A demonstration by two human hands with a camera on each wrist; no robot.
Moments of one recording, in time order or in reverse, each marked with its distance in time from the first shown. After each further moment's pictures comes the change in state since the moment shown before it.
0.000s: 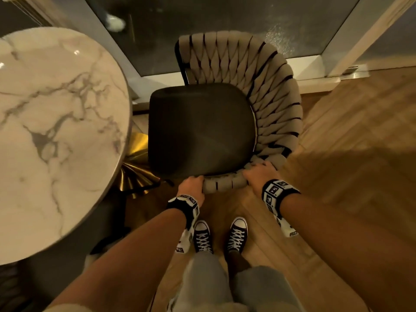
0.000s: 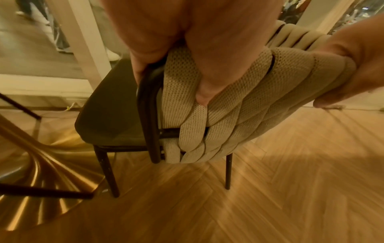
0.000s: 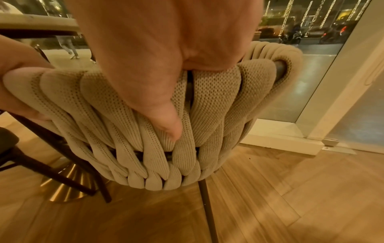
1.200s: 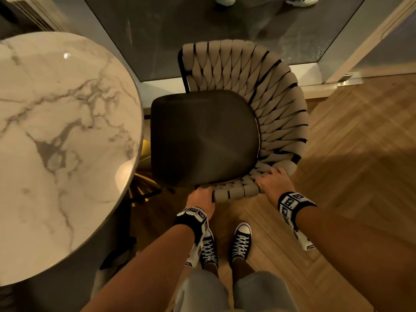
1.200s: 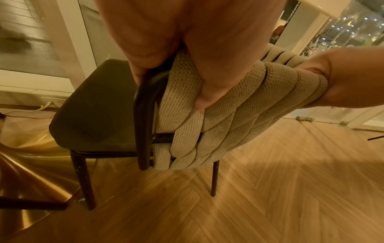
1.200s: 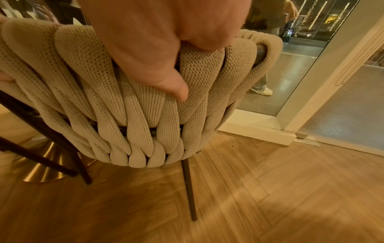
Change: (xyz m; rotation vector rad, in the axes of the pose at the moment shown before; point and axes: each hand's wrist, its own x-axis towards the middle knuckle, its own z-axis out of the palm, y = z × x) left_hand -0.010 -0.021 -0.001 -0.123 0.027 0.094; right_hand -0.005 -0.014 0.005 -0.053 0.137 0.105
